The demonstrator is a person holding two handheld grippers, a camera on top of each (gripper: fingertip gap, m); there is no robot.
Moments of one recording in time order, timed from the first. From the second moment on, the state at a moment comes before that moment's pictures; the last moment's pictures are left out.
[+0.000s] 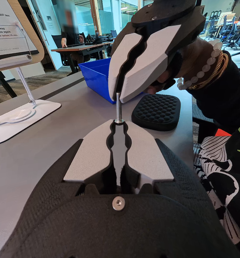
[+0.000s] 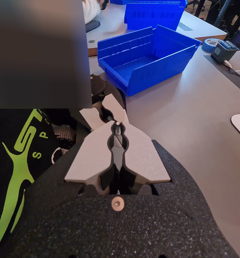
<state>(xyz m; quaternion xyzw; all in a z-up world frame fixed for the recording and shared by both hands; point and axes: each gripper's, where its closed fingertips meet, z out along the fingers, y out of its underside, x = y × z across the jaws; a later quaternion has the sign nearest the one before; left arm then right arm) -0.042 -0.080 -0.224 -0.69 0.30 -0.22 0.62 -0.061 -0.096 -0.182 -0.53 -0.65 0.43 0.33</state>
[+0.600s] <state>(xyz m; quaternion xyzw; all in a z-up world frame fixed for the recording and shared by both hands) -0.052 -0.081 -0.234 -0.71 0.30 -0.23 0.60 -0.002 -0.058 -0.322 -0.52 -0.82 0.21 0.12</state>
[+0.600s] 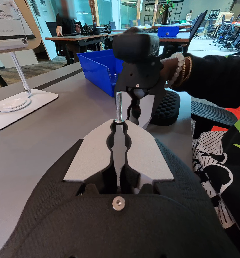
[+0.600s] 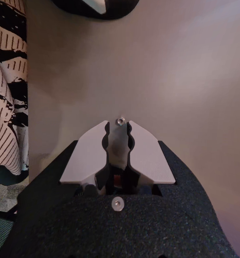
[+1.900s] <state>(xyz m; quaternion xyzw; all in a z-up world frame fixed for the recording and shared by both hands) -0.028 -0.110 -0.227 -0.64 0.39 -0.38 0.55 -0.047 -0.116 -0.180 -0.26 -0.93 0.25 0.11</state>
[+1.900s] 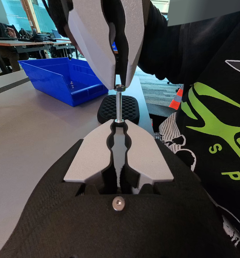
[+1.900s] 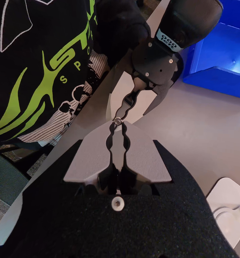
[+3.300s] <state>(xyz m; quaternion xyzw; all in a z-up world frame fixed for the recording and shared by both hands) -0.047 -0.083 -0.224 -0.68 0.29 -0.31 0.60 -0.068 -0.094 -0.177 -0.46 -0.80 0.33 0.21</state>
